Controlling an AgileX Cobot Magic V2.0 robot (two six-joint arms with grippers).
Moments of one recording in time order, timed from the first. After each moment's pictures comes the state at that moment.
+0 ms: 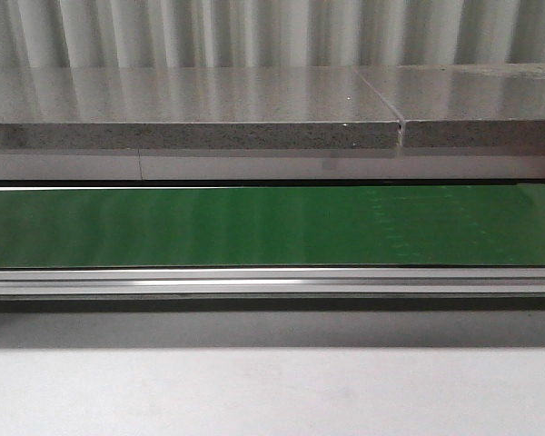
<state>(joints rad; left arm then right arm) 0.28 1.47 -1.19 -0.33 0.71 0.19 -0.13 0.72 -0.73 0.38 0.77 -0.33</state>
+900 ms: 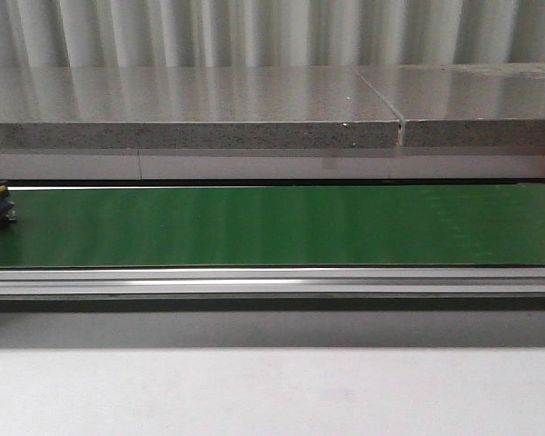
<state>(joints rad) 0.39 1.94 -1.40 -0.31 0.64 0.16 -0.13 0.72 -0.73 0.38 0.77 -0.33</state>
